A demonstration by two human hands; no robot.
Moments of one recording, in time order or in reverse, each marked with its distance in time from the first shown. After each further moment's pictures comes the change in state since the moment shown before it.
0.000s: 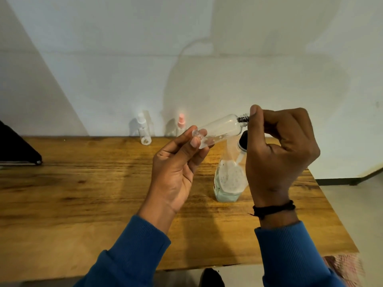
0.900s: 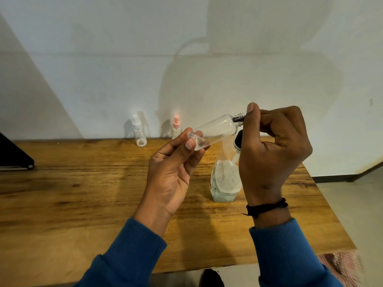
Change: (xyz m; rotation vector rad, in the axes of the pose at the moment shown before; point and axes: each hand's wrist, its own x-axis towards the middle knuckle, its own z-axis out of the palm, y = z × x) left_hand 0.000 -0.001 0.001 -0.015 0.040 -0.043; right_hand -0.001 0.000 0.004 0.023 0.050 0.040
